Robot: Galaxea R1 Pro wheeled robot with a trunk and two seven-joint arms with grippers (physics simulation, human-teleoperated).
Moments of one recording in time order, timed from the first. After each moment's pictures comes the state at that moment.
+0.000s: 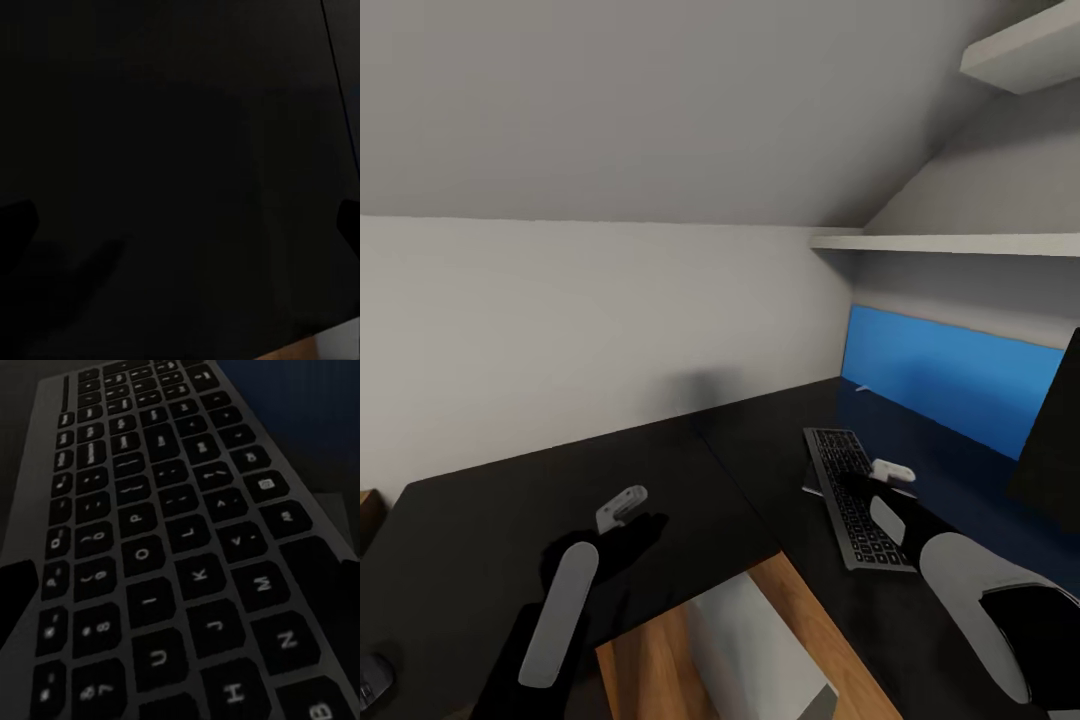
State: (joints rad) left arm -0.33 -0.17 -0.07 -1.57 0.90 0.79 0.78; right arm -0.97 -0.13 0.21 -0.20 -0.50 0.05 -0.10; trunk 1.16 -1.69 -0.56
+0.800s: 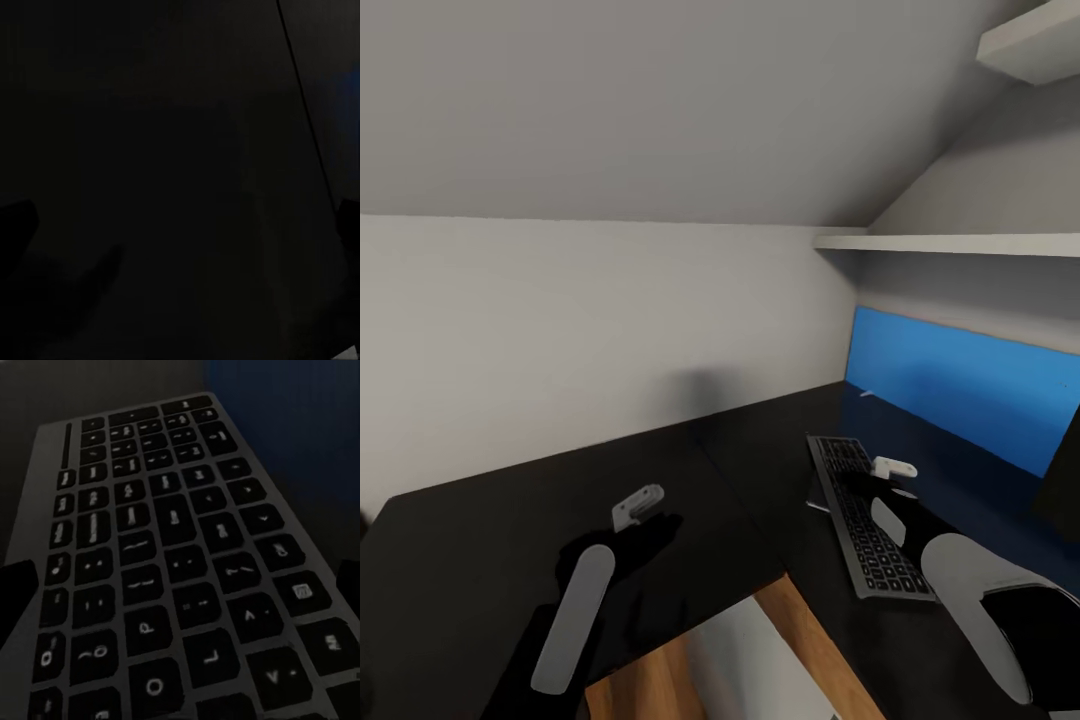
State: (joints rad) left arm -0.33 -0.17 -0.16 -1.57 0.89 0.78 0.78; right arm -0.97 -0.14 0.21 -0.20 -0.45 0.00 -0.11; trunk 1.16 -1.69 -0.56
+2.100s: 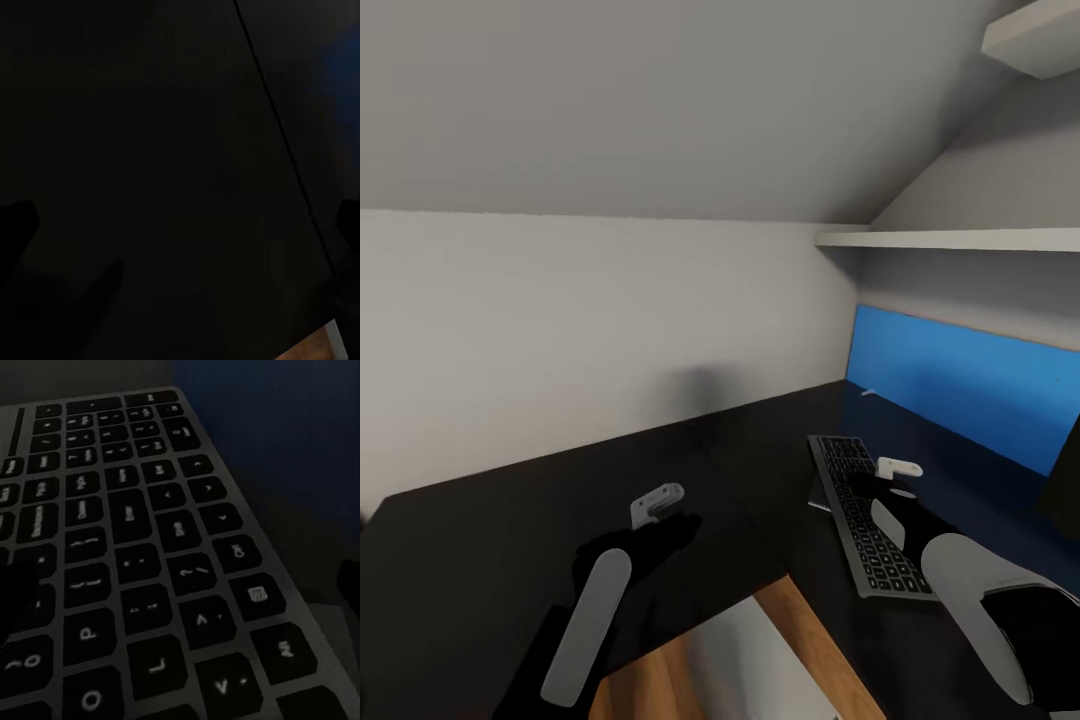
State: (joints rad) left arm -0.33 -0.17 -0.26 -1.60 0.89 0.77 0.78; right arm -0.97 -0.14 0.21 -0.20 -0.39 0.01 -0.19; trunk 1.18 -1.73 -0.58
